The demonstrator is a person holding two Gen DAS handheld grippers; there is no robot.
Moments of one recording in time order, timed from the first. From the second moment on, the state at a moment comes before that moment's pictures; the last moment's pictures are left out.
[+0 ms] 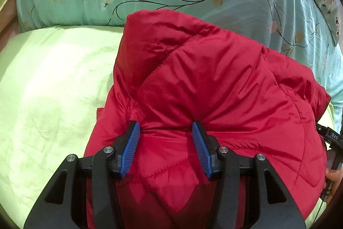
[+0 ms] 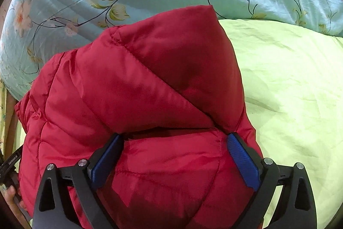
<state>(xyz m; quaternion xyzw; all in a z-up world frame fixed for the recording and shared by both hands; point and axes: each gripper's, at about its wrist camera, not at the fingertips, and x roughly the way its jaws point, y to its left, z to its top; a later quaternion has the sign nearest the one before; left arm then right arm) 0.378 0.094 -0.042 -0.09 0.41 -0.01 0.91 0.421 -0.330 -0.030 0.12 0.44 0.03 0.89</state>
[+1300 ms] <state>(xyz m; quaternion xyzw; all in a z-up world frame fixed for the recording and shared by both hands) 0.303 0.181 -0.027 -0.21 0.38 -0.09 0.89 0.311 -0.394 -0.029 0.19 0.42 0.08 0.88</state>
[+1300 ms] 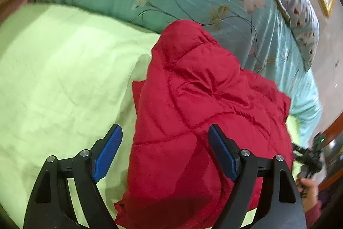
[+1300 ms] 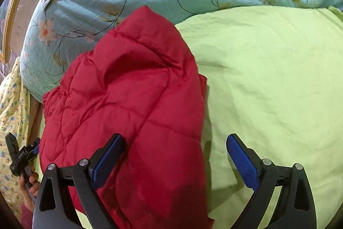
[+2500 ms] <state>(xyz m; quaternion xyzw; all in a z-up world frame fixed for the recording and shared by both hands) 0.309 0.155 -0.031 -0.24 0.40 -0.16 0.87 0.319 -0.366 -0.040 0.24 0.44 0.18 0.84</state>
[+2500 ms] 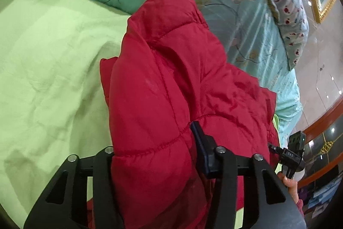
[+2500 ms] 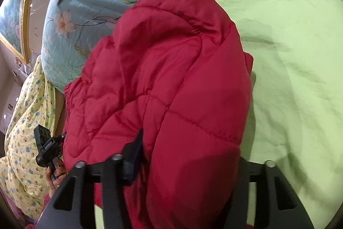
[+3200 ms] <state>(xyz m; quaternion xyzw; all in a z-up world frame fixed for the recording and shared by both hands) 0.123 0.154 -0.015 -0.26 0.41 -0.19 0.86 0.156 -0.357 -0.011 0.25 0.44 0.21 0.84</state>
